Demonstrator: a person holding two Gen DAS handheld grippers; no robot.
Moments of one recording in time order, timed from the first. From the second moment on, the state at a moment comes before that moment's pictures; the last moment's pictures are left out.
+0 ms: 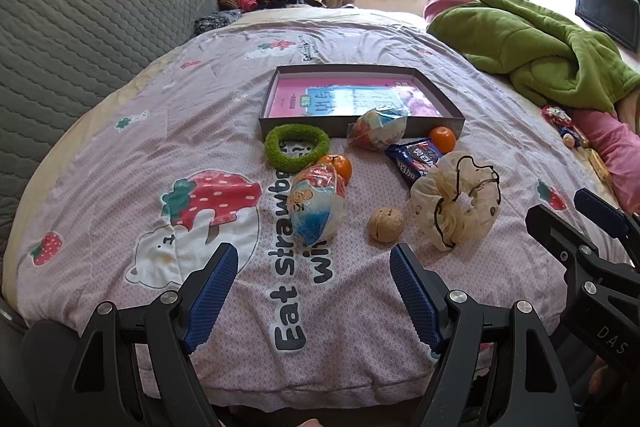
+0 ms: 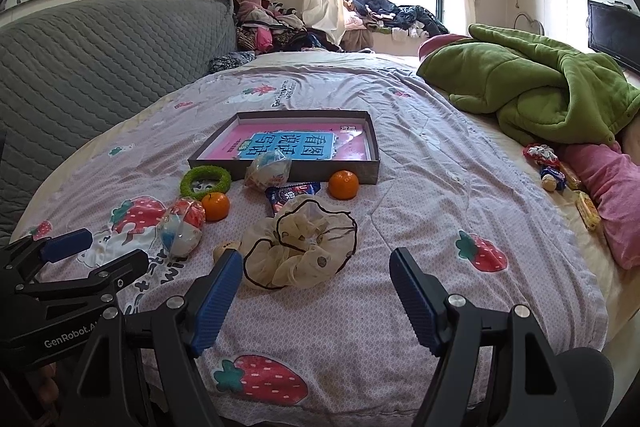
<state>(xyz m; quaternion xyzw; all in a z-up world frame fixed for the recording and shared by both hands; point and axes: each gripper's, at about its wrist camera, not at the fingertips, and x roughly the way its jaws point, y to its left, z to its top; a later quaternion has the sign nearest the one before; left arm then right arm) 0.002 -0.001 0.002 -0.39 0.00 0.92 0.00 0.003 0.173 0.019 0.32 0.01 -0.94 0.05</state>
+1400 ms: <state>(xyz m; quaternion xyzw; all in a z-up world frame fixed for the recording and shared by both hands) -0.018 -0.005 -0.037 -0.46 -0.02 0.89 0.01 -0.018 0.177 -0.023 0.40 0.00 -0.91 0.05</state>
